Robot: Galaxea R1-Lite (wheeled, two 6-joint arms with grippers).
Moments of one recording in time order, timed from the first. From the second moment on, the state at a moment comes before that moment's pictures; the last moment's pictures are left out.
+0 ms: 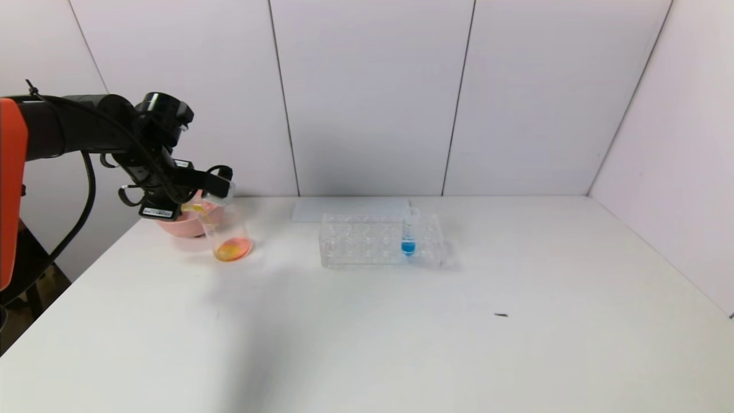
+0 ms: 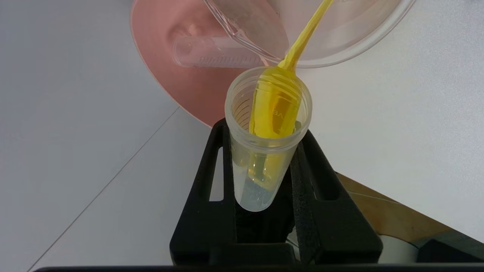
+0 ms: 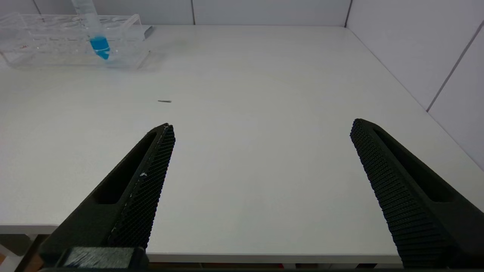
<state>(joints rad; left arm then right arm) -0.01 2.16 -1.99 0.72 0.27 1.58 0.00 0.00 0.00 0.00 0.00 0.00</state>
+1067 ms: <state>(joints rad) -0.03 2.16 -1.99 0.70 0.35 1.61 0.00 0.00 0.00 0.00 0.00 0.00</state>
